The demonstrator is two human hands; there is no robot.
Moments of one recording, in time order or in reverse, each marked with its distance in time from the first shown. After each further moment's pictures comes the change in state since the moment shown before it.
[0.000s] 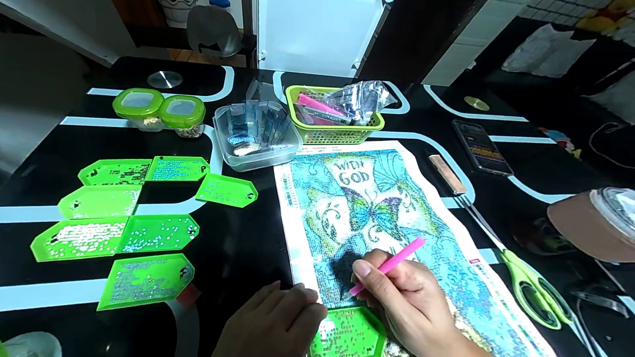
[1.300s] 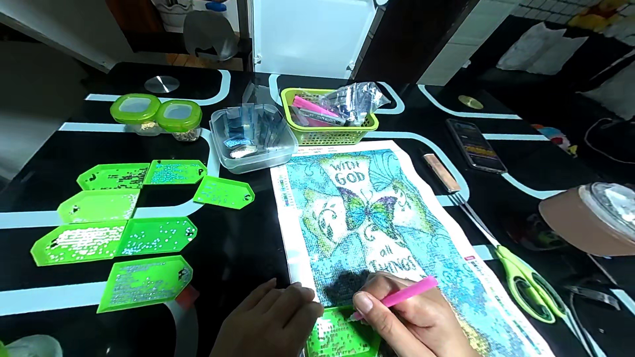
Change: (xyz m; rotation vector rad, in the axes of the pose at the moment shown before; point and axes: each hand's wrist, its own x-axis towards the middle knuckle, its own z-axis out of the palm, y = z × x) left_hand 0.000 0.000 0.001 0.019 0.009 0.002; right_hand -0.015 -0.020 -0.009 -0.167 -0.127 -0.085
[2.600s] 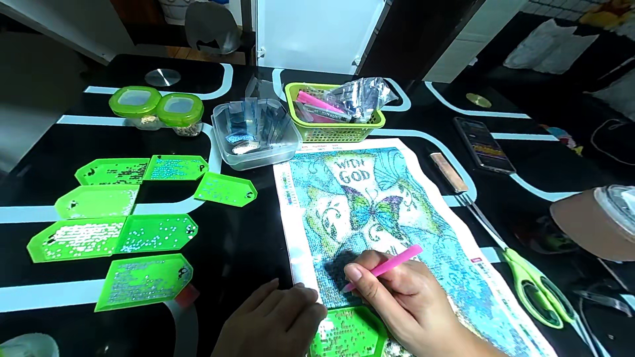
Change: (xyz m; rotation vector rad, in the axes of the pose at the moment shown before) left_hand 0.000 0.000 0.000 0.006 -0.004 -0.001; right_hand 0.019 0.017 0.004 -0.031 0.019 0.026
